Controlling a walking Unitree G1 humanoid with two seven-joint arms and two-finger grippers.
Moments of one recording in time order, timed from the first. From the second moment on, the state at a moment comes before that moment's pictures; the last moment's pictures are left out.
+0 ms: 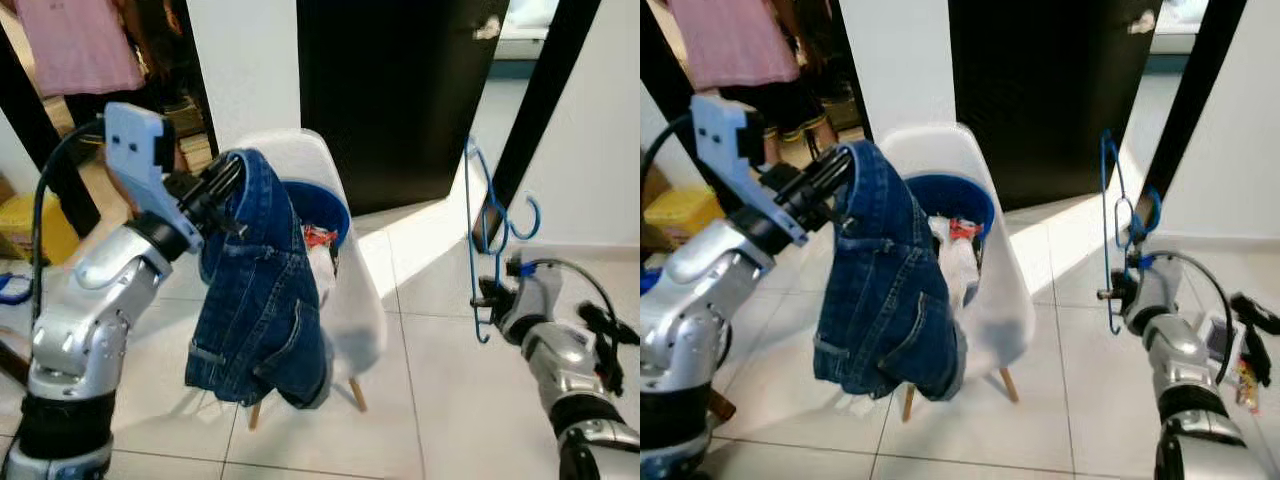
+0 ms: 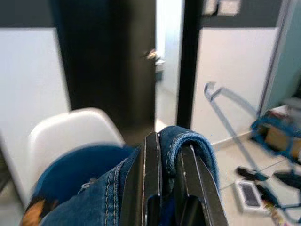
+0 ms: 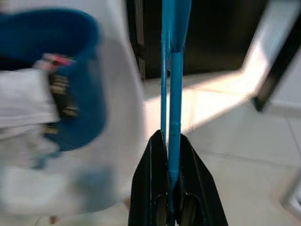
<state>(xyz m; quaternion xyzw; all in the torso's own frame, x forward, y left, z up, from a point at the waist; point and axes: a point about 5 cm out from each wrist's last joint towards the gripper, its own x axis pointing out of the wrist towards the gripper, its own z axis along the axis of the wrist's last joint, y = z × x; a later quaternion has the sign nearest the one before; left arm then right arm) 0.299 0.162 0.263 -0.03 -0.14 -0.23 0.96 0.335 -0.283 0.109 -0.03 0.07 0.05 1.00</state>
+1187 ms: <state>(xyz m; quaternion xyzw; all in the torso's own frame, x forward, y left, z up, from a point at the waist) 0.316 0.190 0.137 0.18 0.21 -0.15 0.95 0.279 -0.219 0.136 -0.24 0.21 0.47 0.82</state>
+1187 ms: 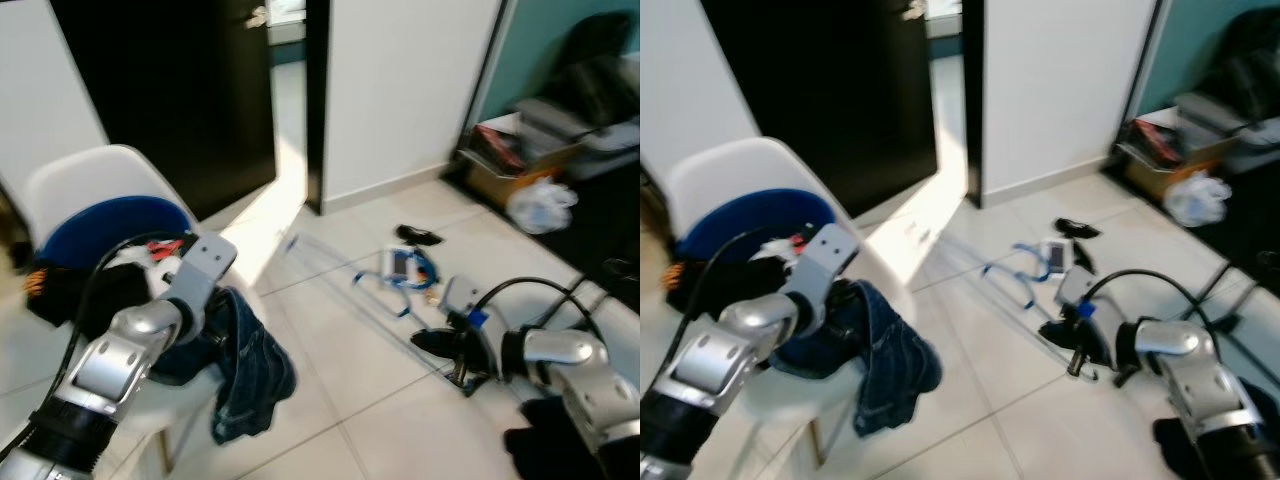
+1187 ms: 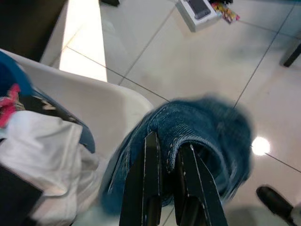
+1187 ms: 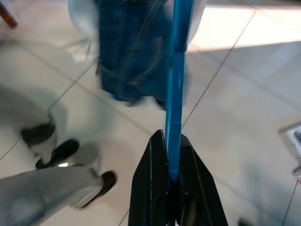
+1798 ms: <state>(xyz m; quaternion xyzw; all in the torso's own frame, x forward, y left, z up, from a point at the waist) 0.329 0.158 0.142 0.07 0.12 -0.11 0.98 0.286 -0.203 0.149 -0.23 0.20 0.43 0.85</state>
